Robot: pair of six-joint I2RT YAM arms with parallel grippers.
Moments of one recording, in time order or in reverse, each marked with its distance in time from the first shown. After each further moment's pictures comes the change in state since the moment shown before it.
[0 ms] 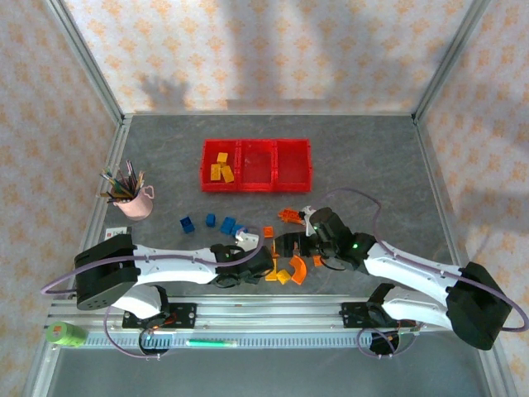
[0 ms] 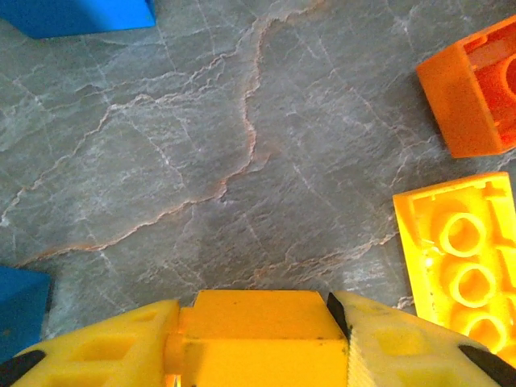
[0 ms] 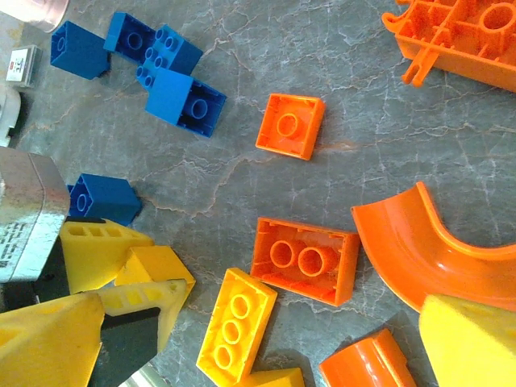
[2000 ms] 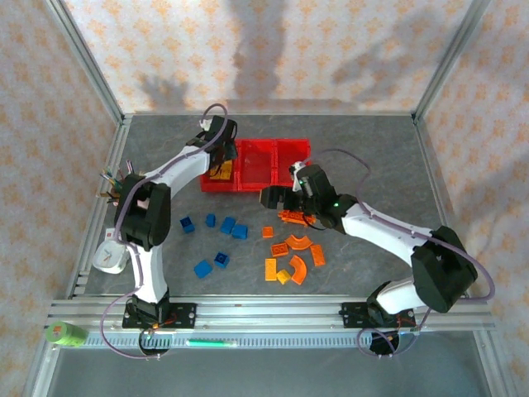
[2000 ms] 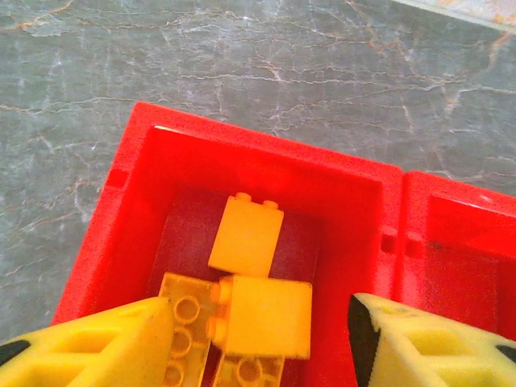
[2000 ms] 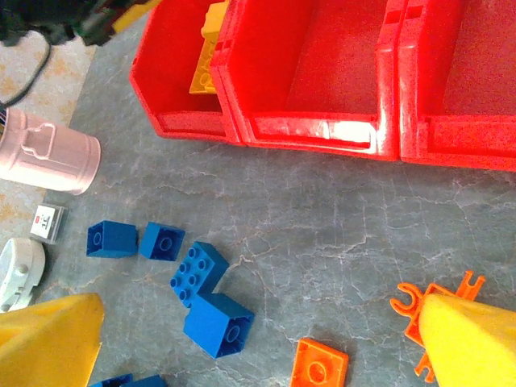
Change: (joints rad) left arm 0.858 0.481 0.803 0.067 0.016 0.442; right arm -0.132 0.323 0.388 0.046 0.060 -0.031
